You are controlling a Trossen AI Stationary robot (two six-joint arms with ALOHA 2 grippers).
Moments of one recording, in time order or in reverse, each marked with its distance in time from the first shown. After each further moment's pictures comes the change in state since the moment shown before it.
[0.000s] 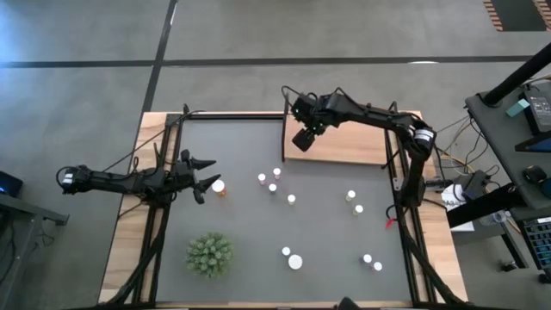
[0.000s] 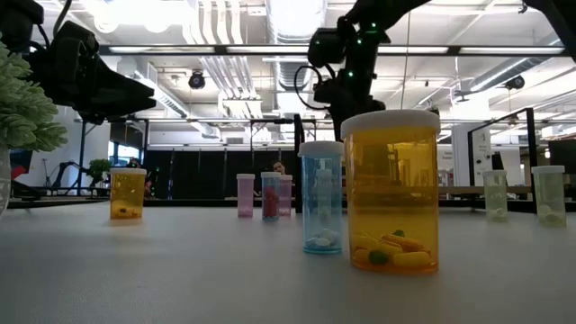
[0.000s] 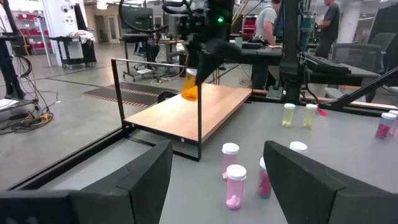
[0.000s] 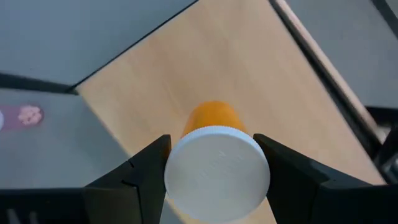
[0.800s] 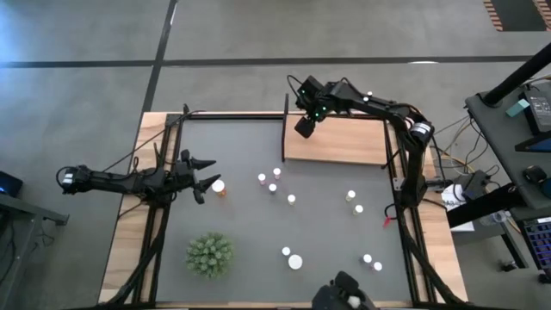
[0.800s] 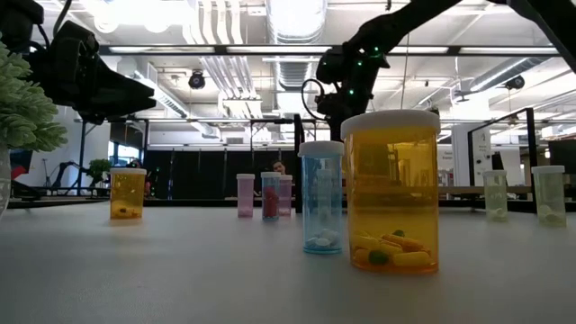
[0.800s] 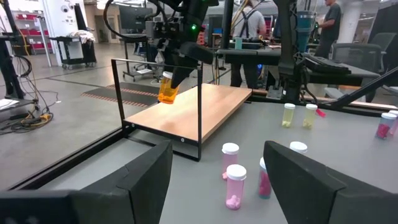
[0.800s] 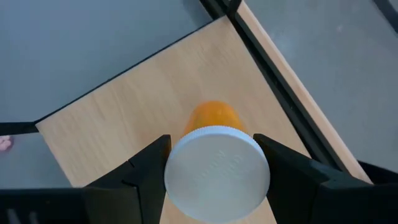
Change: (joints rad) left arm 0.000 0.000 0.000 0.000 0.000 0.000; right arm -0.161 0.049 0.000 0.156 -0.154 -0.231
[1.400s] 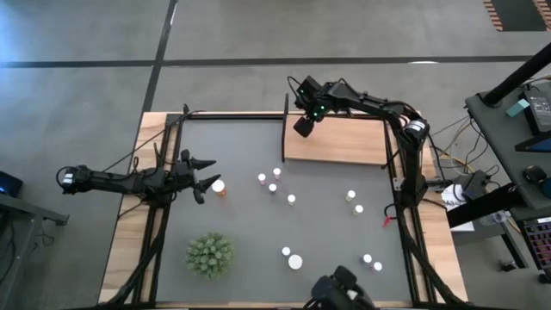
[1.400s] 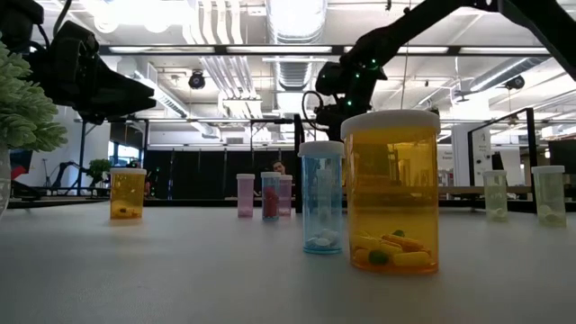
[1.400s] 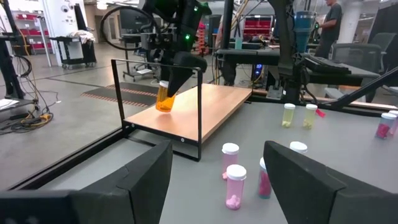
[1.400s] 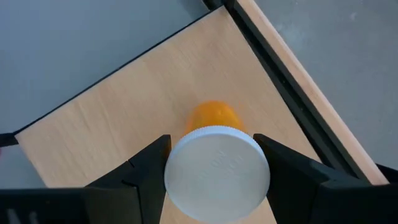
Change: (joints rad) left arm 0.000 0.000 0.000 0.000 0.000 0.000; right arm -0.036 0.052 0.000 0.029 -0.037 0.009
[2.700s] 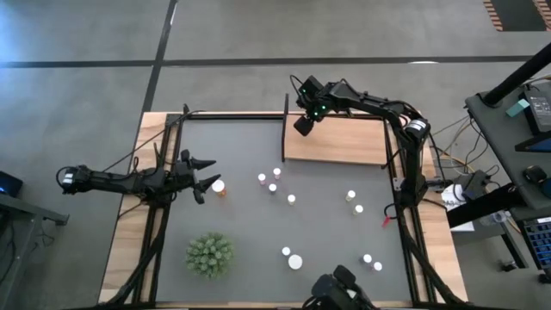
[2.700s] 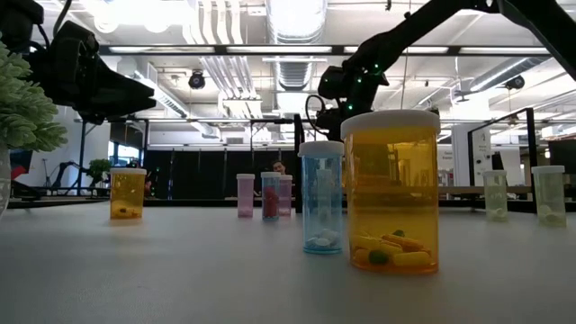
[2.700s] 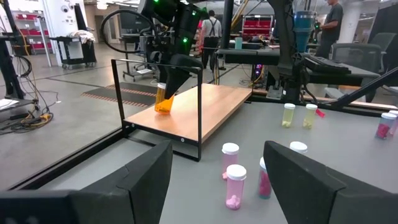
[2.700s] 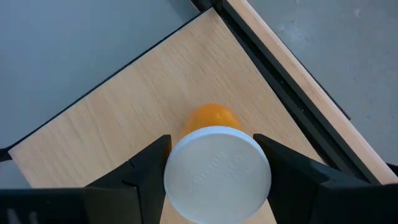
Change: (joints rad) left arm 0.000 0.000 0.000 0.000 0.000 0.000; right arm -0.014 0.000 -0.039 0.060 -0.024 0.038
